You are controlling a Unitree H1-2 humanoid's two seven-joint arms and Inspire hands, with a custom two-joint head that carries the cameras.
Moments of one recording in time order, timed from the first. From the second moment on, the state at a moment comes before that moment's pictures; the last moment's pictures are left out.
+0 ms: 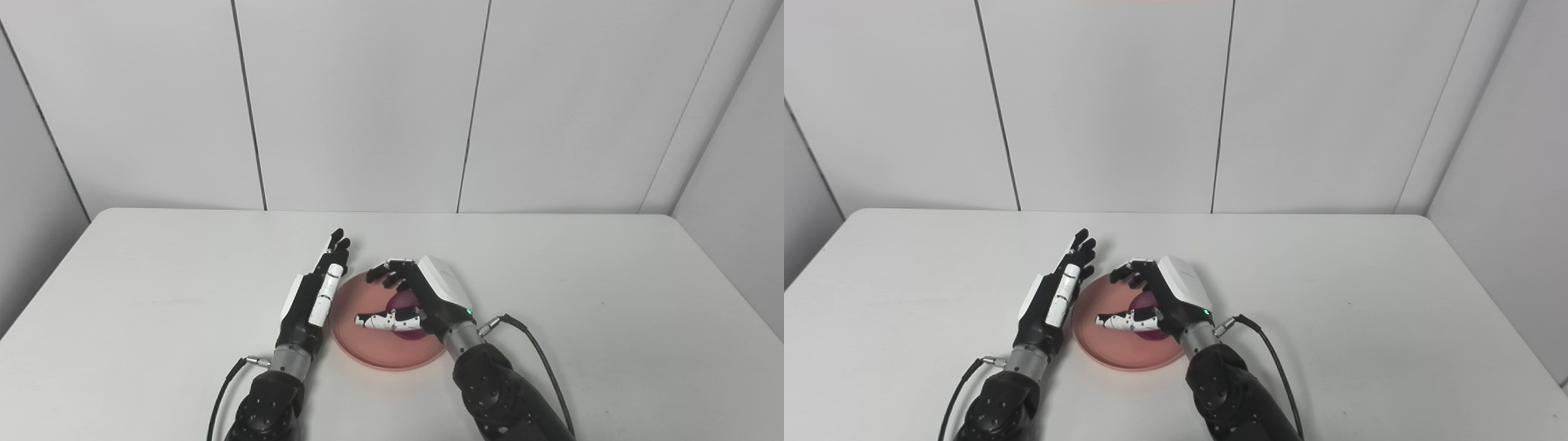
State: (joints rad) left arm -0.34 -0.06 -0.09 0.40 0.05 -0.20 -0.06; right arm -0.43 -0.08 0.37 0.27 -0.53 0.04 -0.06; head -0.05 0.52
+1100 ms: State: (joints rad) left arm -0.34 -0.06 -0.09 0.41 0.02 -0.21 -0.06; right arm -0.34 -0.15 0.19 0.16 -0.36 -0.06 -0.01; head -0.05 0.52
